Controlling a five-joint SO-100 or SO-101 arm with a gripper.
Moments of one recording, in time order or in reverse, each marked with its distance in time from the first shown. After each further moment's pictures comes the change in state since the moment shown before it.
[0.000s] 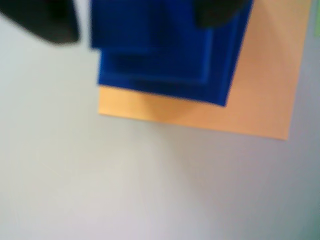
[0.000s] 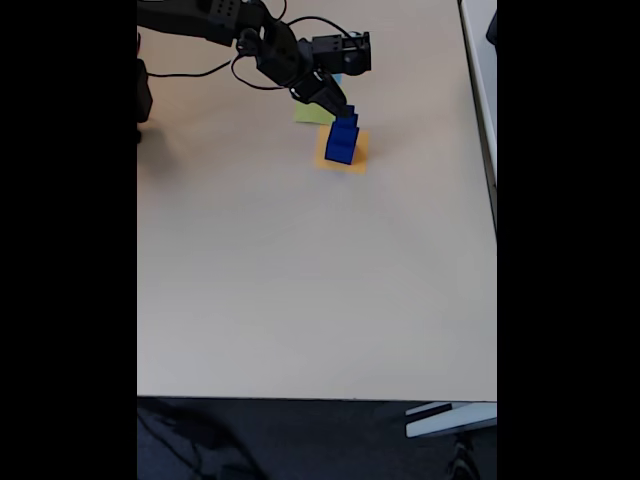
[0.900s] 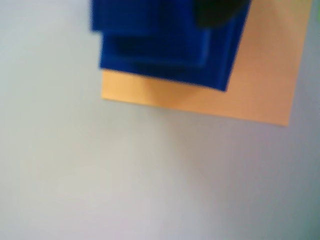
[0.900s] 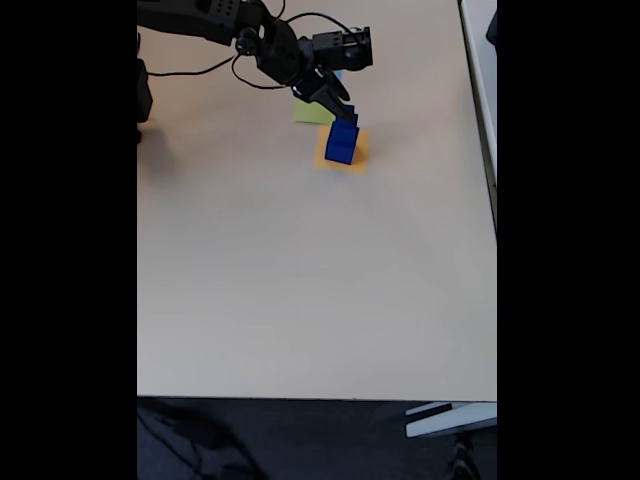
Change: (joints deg) arm -0.3 0.4 1.1 -2.1 -0.7
